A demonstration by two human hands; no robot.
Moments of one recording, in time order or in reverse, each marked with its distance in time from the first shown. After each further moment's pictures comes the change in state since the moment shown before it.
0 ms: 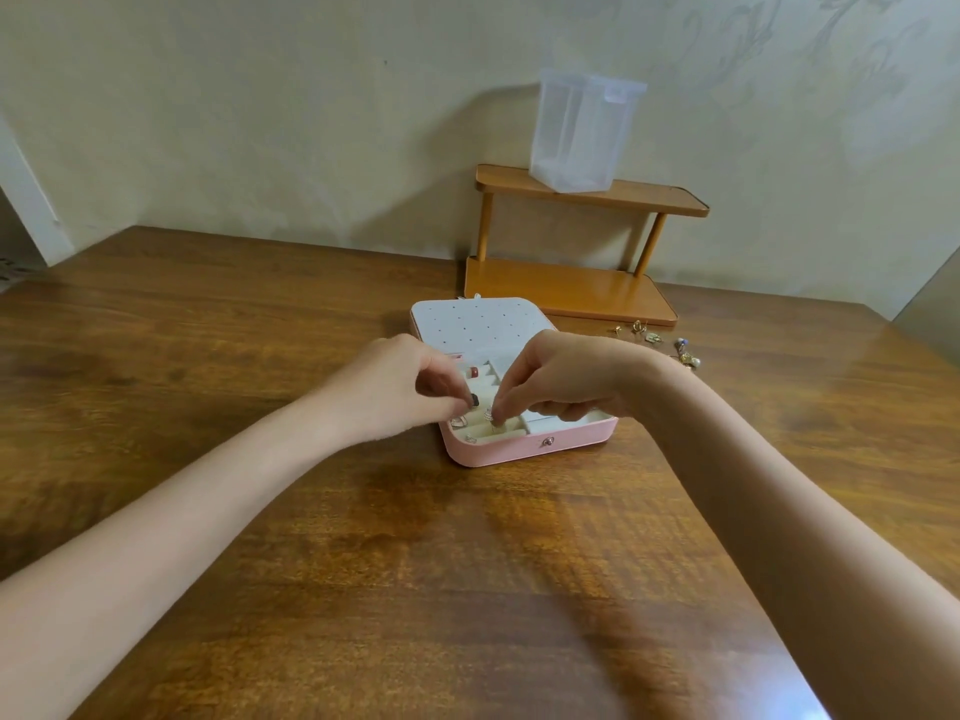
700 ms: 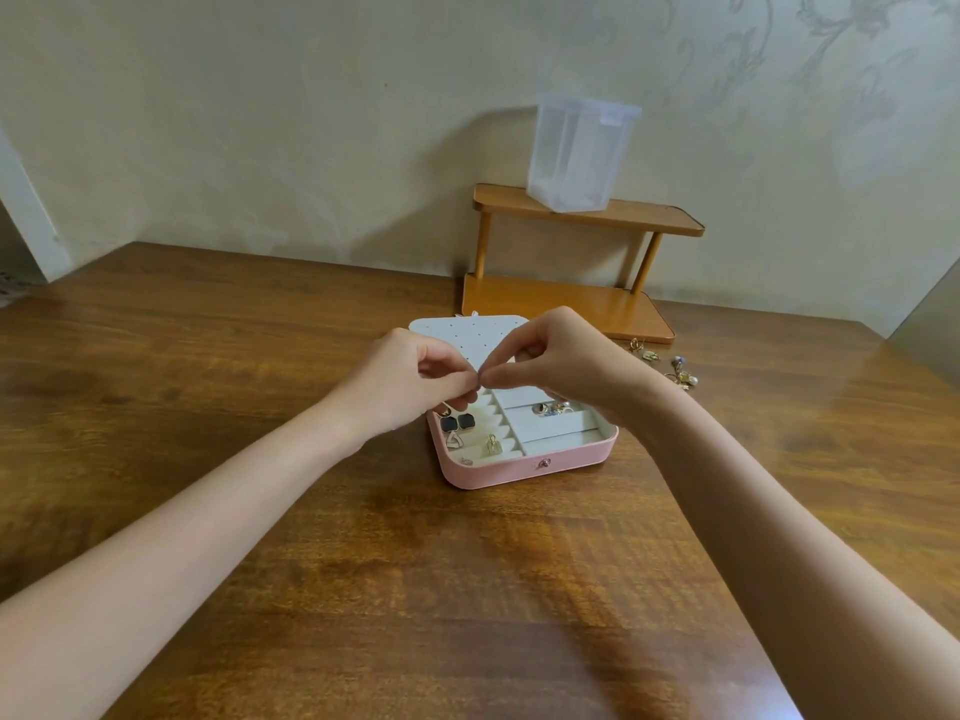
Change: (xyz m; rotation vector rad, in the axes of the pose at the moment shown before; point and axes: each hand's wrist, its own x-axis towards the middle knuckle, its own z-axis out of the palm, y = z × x) left_hand 0.023 -0.001 0.005 -0.324 0.153 -0.009; right_hand 0.001 0.003 -0.007 0.107 0.328 -0.378
